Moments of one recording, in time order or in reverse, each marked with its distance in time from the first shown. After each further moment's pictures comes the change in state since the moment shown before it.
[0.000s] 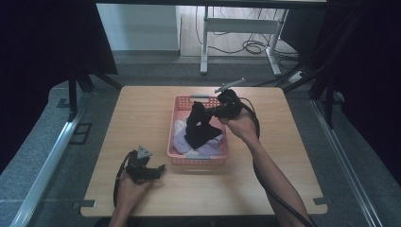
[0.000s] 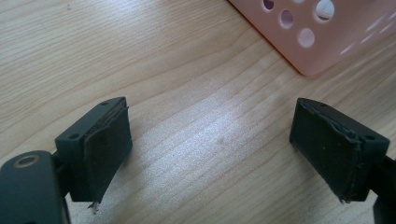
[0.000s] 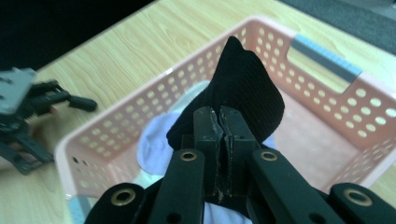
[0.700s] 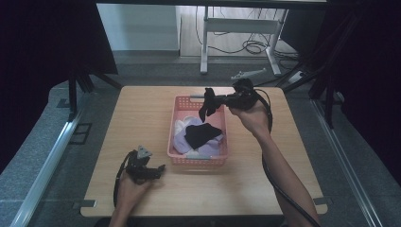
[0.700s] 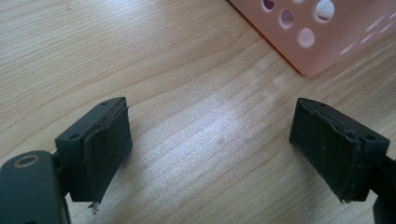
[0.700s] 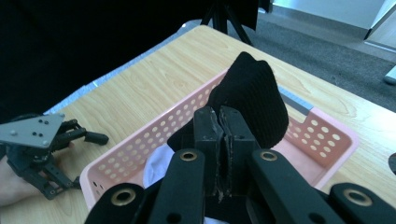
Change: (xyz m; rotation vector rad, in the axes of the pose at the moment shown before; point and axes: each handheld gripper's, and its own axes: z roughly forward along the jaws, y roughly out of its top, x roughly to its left) left arm 0.000 0.000 0.000 0.000 -0.001 0.000; right arm -0.006 0.013 -0.056 -0.145 -0.018 0.035
